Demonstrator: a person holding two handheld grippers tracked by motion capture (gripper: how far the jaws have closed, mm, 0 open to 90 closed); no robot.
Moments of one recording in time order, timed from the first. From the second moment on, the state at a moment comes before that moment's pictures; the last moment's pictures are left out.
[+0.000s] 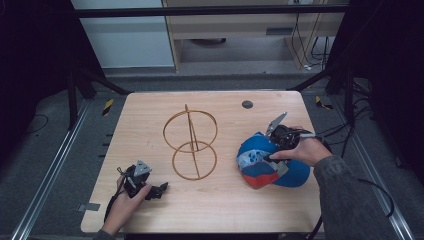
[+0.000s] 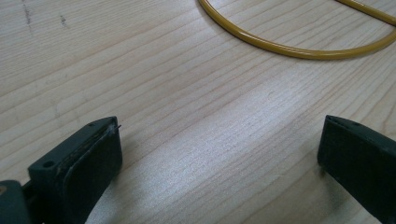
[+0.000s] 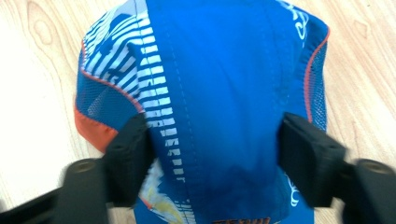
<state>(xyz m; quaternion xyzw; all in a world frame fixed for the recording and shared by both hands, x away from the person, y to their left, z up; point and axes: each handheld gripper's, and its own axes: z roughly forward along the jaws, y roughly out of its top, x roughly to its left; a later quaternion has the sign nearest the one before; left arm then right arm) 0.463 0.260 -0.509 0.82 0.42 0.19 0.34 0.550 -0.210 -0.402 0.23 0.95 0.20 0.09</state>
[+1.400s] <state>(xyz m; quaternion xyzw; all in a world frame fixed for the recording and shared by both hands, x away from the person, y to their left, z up) 0.462 0.258 -0.509 0.82 0.42 0.18 0.34 0.539 -0.222 -0.389 0.23 0.95 0.22 0.06</state>
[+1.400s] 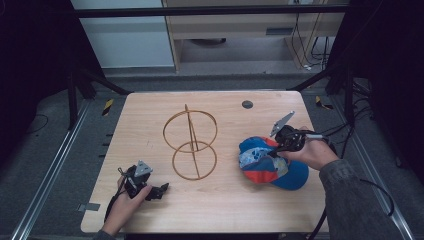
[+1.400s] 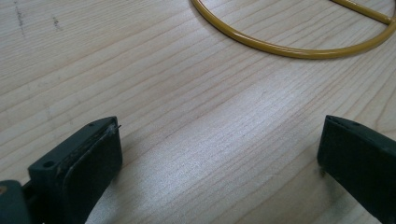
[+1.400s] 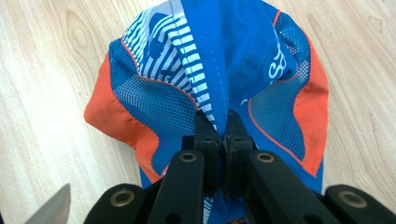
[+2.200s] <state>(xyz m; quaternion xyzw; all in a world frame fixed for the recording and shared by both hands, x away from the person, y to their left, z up) 0.462 0.258 -0.509 0.82 0.42 0.18 0.34 0.534 -0.207 -0.281 0.22 0.93 0.27 0.12</state>
